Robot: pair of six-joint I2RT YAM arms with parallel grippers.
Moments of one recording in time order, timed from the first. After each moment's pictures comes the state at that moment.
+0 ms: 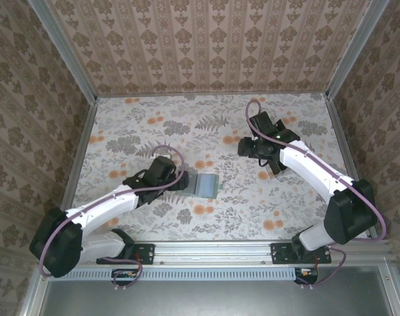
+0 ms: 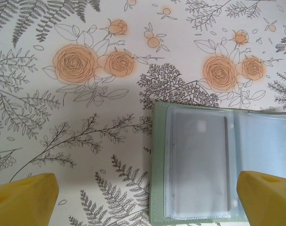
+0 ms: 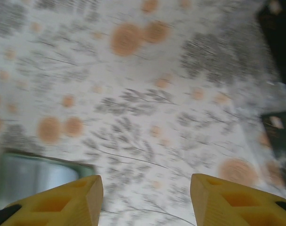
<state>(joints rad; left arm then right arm) -0.72 1.19 0.61 -0.32 -0.19 -0.56 0.42 1.47 1.19 -0.76 0.10 0.49</state>
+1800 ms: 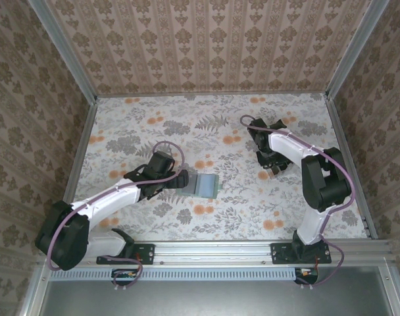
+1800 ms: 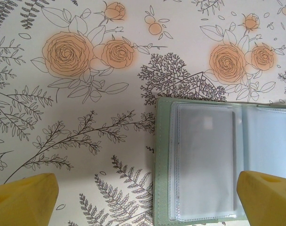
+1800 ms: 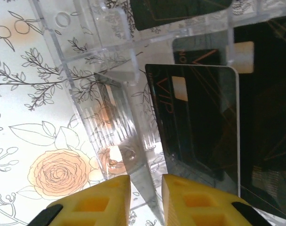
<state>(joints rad) -0.65 1.25 0.65 -0.34 -0.10 -0.52 0.30 1.80 1.26 -1.00 0.41 0.26</state>
